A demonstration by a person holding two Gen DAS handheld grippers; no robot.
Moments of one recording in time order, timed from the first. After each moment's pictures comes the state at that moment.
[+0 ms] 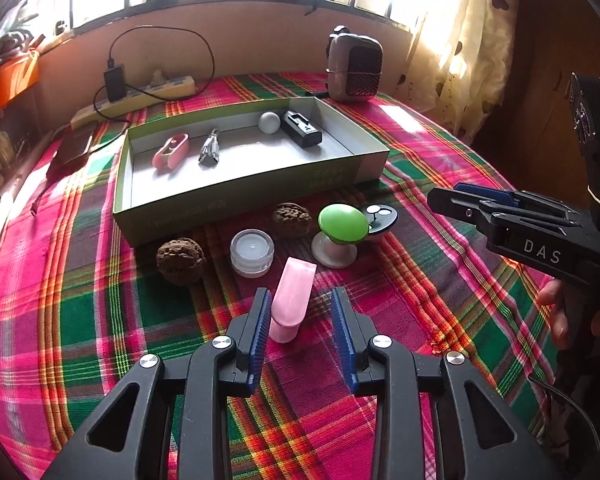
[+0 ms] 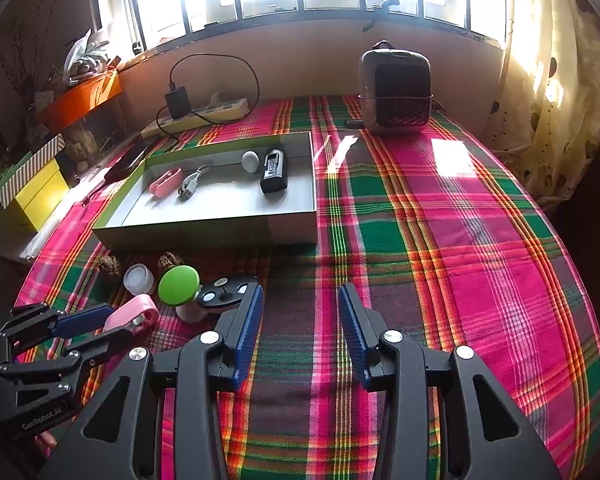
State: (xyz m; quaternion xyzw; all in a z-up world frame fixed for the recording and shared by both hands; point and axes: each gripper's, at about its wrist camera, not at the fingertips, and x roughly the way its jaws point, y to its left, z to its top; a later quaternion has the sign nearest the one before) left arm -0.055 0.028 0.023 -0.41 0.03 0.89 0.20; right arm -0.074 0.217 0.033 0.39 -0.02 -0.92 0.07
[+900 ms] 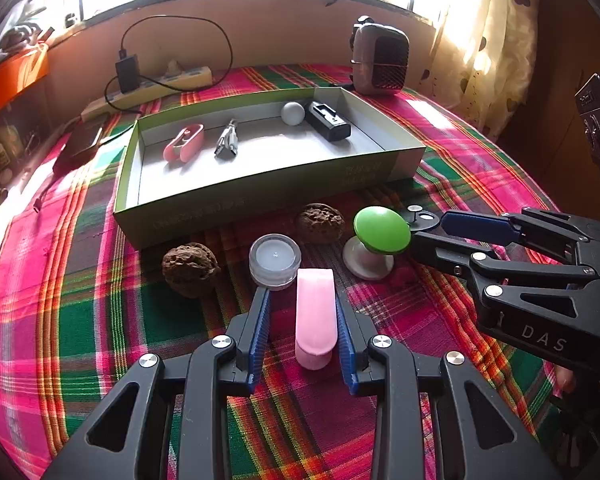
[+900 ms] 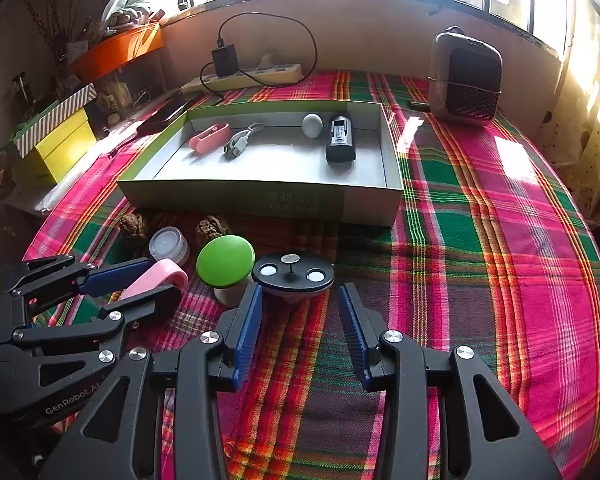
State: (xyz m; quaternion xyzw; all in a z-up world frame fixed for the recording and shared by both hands) left arm -0.075 0.029 0.010 -0.42 0.03 0.89 0.16; right arm -0.089 0.177 0.010 0.42 0.03 -0.90 0.14
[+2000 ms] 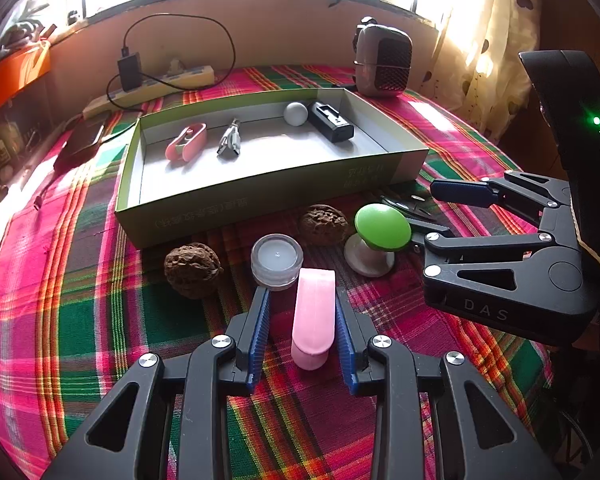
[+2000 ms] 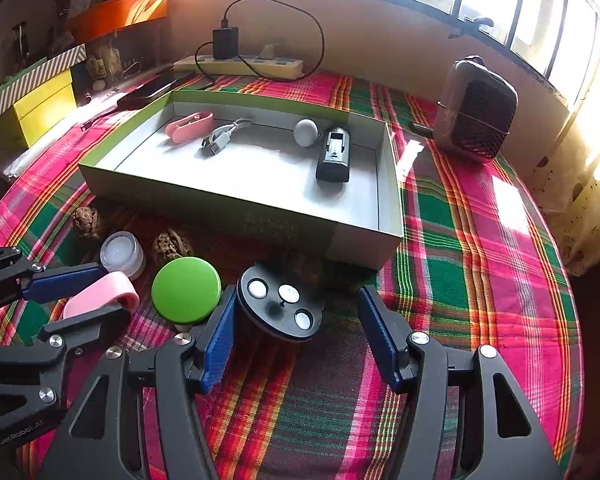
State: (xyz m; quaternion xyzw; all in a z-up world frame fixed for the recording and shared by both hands) left arm -0.076 0.027 0.010 -0.42 0.03 0.89 0.16; right arm -0.117 0.163 0.004 0.41 0.12 -0.89 0.11
